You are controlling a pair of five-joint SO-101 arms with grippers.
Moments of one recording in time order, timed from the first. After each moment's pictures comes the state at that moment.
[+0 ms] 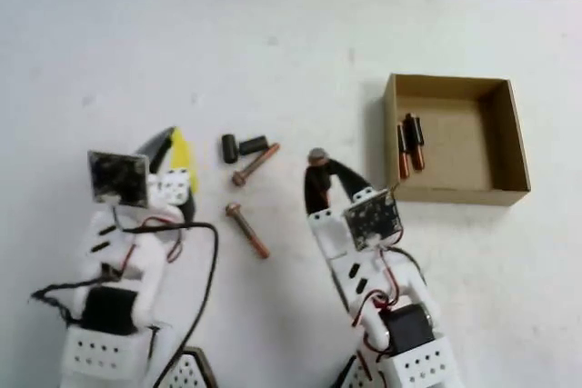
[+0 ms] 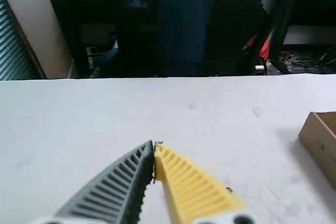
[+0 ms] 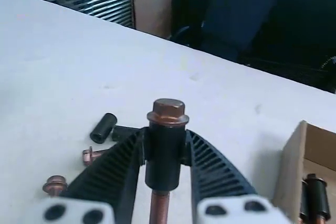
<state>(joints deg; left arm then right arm) 0.9 -87.3 77.6 33.9 5.1 -22.8 -102.5 94.2 27.4 8.9</state>
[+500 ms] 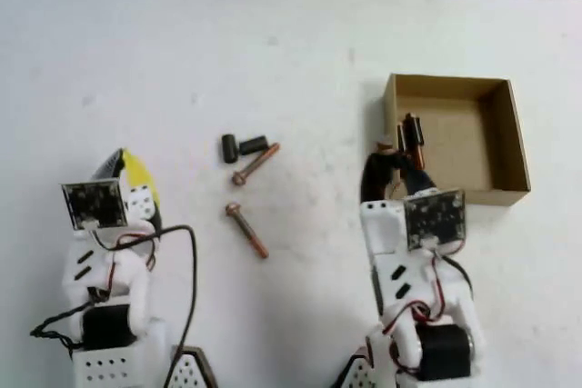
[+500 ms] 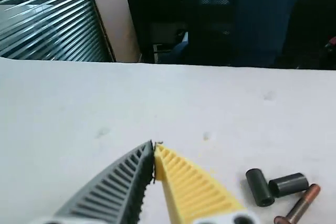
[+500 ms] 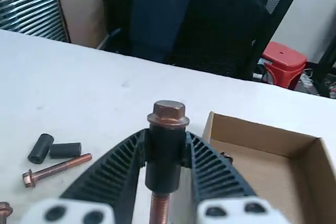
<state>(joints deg) -13.2 -104.0 93.1 36.0 -0.3 -8.1 -102.5 71.3 49.6 10.1</state>
